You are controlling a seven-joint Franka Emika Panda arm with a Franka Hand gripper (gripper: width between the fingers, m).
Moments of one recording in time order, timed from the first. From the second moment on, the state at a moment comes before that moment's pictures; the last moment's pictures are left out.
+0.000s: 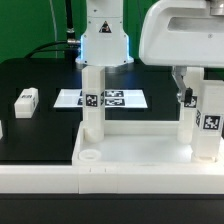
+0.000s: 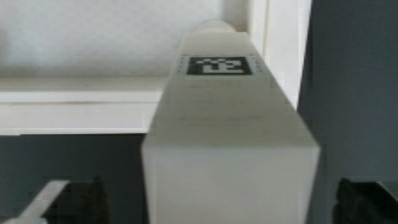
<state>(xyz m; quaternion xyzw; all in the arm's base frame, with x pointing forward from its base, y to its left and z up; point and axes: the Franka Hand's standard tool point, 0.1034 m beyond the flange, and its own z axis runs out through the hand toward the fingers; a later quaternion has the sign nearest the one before) 0.663 0.106 0.116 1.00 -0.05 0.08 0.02</state>
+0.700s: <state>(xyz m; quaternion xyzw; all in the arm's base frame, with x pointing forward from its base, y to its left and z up) 0.662 0.095 0.114 0.95 -0.31 0.08 -0.01</state>
